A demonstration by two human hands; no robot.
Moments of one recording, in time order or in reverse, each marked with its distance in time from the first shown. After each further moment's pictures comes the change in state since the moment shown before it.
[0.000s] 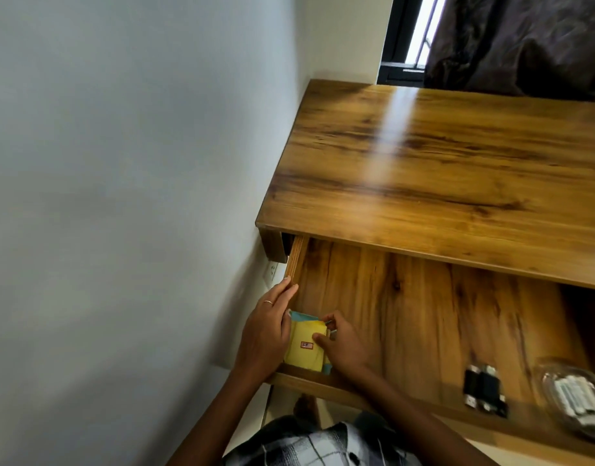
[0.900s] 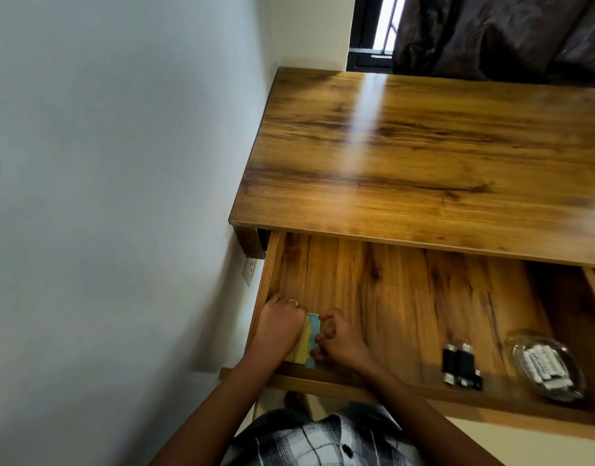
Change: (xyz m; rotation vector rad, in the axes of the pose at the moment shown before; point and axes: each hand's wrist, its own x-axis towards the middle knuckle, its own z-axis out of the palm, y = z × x) left_hand 0.034 0.033 0.028 0.744 -0.597 0.290; right_hand -0.005 0.015 -0.024 0.238 -0.141 0.243
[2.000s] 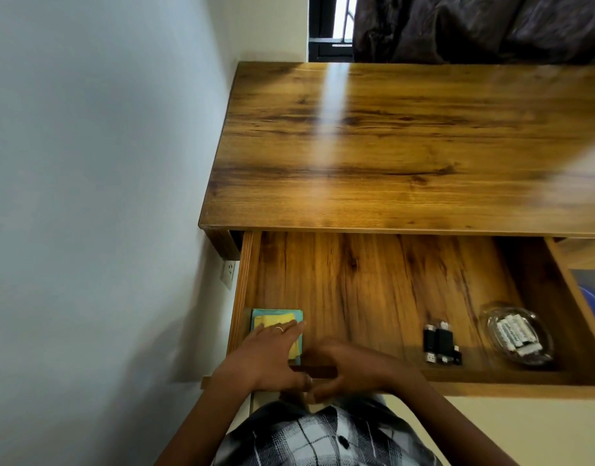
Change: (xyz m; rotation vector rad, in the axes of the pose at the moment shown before) left_hand -0.045 0.009 -0.036 -0.459 -0.377 0.109; right_hand -0.064 -0.010 -0.039 -0.692 -0.396 -0.274
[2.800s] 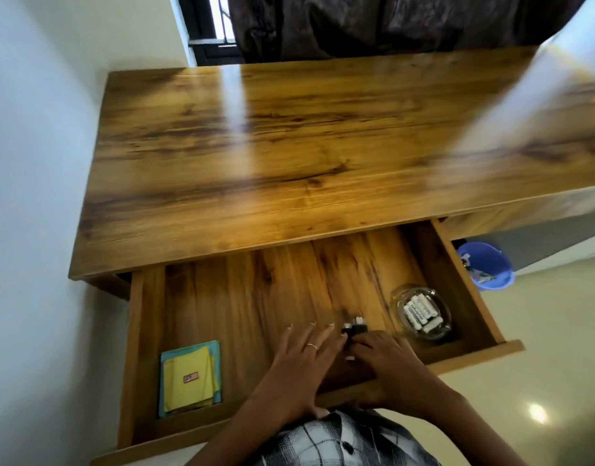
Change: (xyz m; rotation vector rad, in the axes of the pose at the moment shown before) left_hand 0.077 0.143 0.019 0.305 0.110 0.395; right_hand -0.125 0.122 -0.025 -0.383 0.411 0.243
